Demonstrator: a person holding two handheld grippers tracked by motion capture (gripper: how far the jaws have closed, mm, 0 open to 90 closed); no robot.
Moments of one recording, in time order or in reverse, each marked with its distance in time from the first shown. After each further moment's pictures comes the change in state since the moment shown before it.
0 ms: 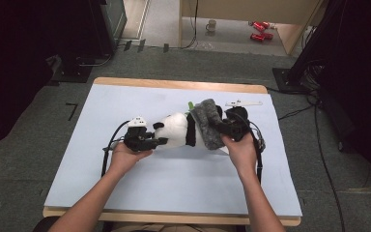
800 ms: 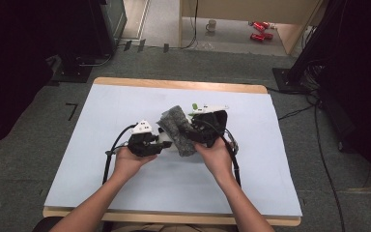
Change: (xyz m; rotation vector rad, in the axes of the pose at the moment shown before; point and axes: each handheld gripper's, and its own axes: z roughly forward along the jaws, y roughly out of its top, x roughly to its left) left arm -0.024 -0.001 0.001 -0.017 0.038 0.056; right arm 0.073 -0.002 0.035 0.025 0.135 -0.150
